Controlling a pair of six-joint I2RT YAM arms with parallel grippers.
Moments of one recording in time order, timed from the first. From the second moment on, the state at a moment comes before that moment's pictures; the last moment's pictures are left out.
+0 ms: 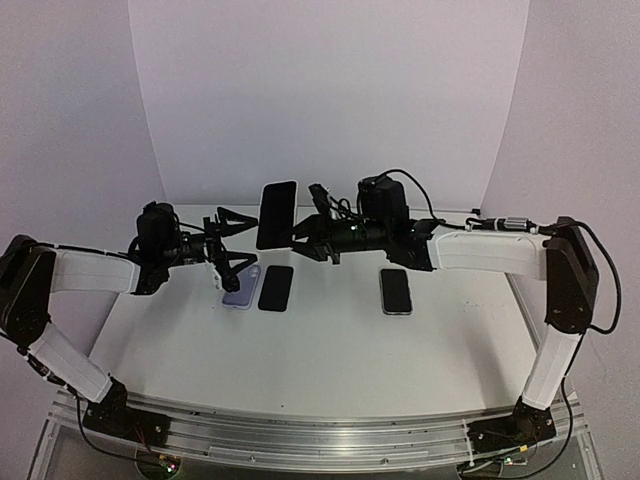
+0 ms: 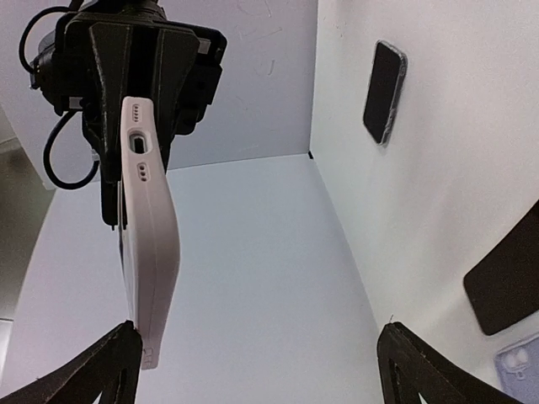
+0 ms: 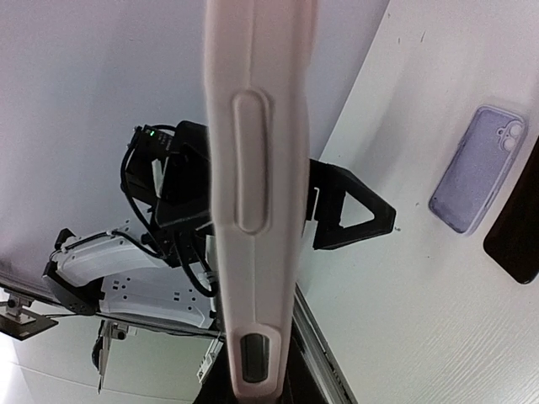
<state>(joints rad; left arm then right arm) -0.40 1.47 0.71 0.65 0.87 1.75 0.84 1.84 1.38 0.22 -0.63 0.99</state>
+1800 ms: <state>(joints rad) -0.51 1.30 0.88 0.10 0.82 1.24 1.07 1.62 1.26 0.10 -0.13 -0.52</state>
